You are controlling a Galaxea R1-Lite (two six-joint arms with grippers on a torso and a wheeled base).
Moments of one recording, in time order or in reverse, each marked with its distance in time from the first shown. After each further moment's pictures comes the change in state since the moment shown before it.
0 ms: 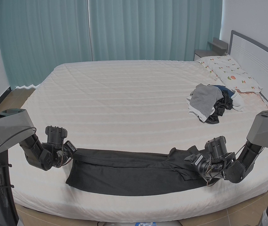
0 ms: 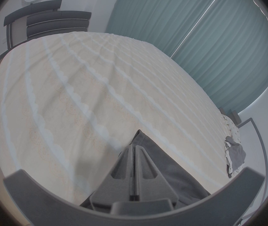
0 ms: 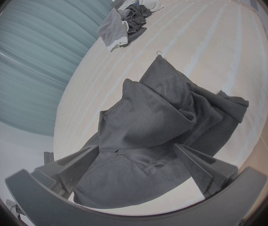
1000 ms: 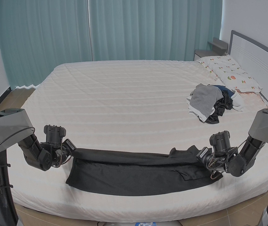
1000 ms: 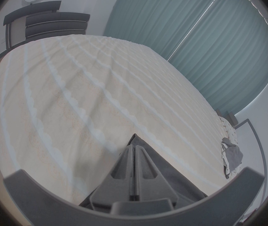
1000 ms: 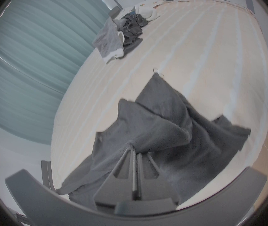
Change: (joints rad) left arm 0.007 -0.016 0.019 -0.044 -0.002 0.009; right arm -0.076 0.024 -0.056 -0.009 -0.041 -0.034
